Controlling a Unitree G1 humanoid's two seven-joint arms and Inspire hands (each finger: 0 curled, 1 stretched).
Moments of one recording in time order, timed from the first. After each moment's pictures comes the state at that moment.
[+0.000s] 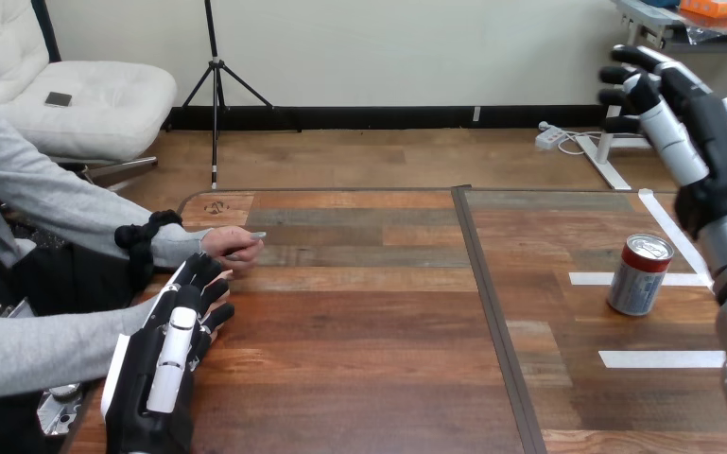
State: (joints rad) left arm -0.06 0.07 0.22 0.79 -0.30 -0.75 -0.43; right arm -0.63 -0.44 -0.21 0.96 0.08 -0.54 0.20
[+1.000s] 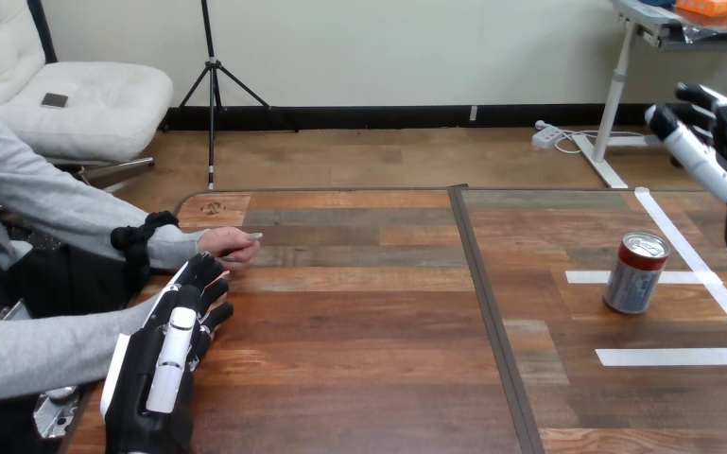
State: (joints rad) left arm -0.06 0.07 0.22 0.79 -0.30 -0.75 -0.44; right arm -0.69 -0.53 -0.21 1.17 0.00 -0.46 0.08
